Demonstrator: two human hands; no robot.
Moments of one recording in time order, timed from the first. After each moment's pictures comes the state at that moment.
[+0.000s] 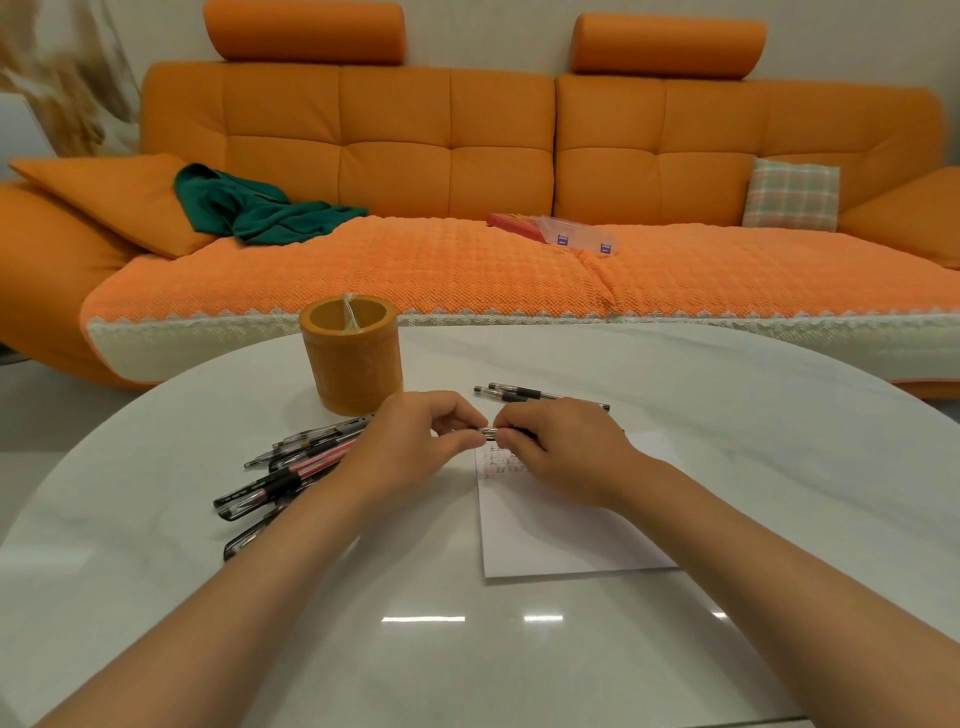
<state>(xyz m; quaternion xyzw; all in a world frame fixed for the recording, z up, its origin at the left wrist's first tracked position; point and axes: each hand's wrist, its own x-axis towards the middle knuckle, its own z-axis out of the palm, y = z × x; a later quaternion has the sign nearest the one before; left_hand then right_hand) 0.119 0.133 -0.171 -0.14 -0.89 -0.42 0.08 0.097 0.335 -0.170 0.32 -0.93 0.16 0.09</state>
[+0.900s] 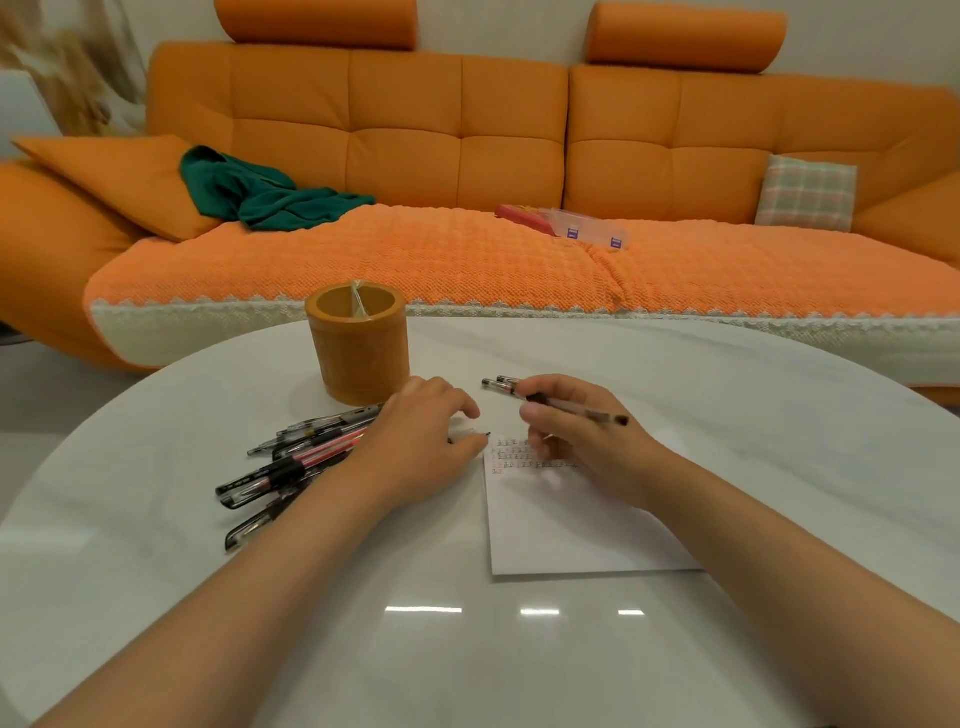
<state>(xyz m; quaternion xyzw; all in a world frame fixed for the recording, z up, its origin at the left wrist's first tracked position) 0.109 0.131 -0.184 -0.12 -0.97 -0.21 0.06 0.095 0.343 -0.174 0.14 -0.71 0.68 -0.14</state>
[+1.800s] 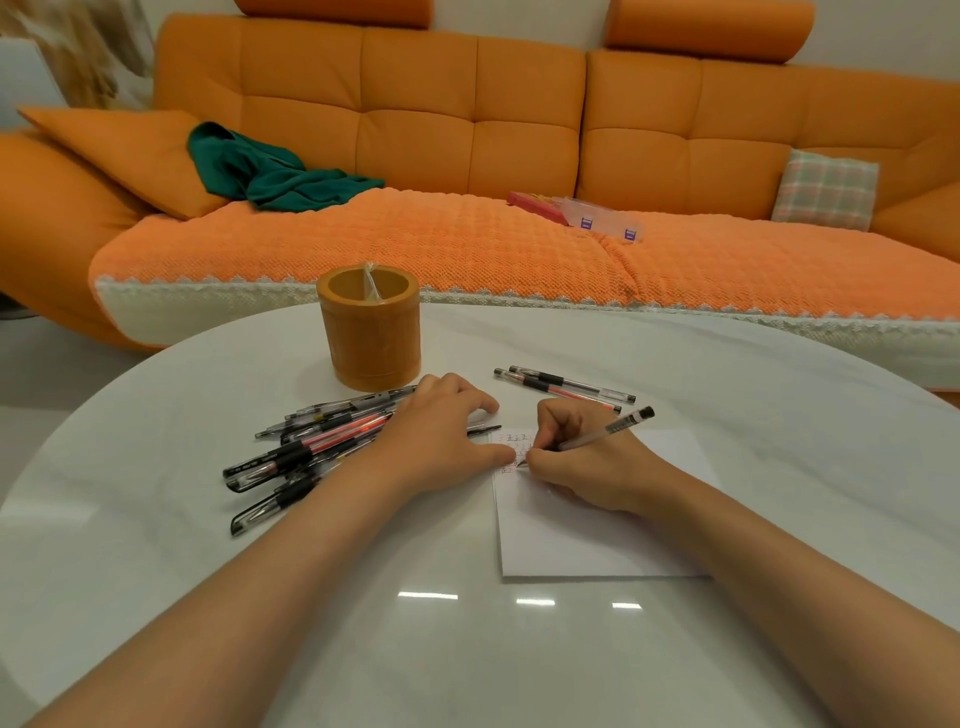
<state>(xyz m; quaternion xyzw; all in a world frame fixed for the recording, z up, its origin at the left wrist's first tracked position) 0.103 0.134 -0.193 -0.10 -0.97 -0.23 0.01 0.110 0.333 -0.178 0.19 -0.82 0.53 -0.12</state>
